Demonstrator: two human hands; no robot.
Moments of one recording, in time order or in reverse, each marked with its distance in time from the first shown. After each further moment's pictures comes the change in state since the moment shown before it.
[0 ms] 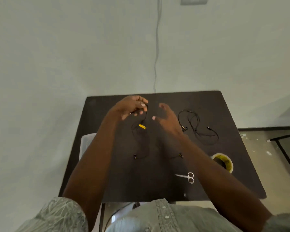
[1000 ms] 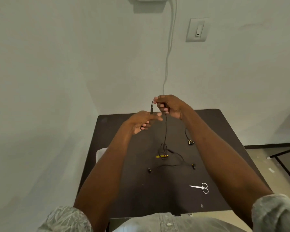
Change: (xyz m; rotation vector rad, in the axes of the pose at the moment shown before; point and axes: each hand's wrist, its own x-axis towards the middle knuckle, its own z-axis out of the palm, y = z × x) left_hand -0.059 0.002 -0.023 -0.022 -0.093 0.040; right_hand 0.021 -0.150 -0.020 0.394 -0.378 0.107
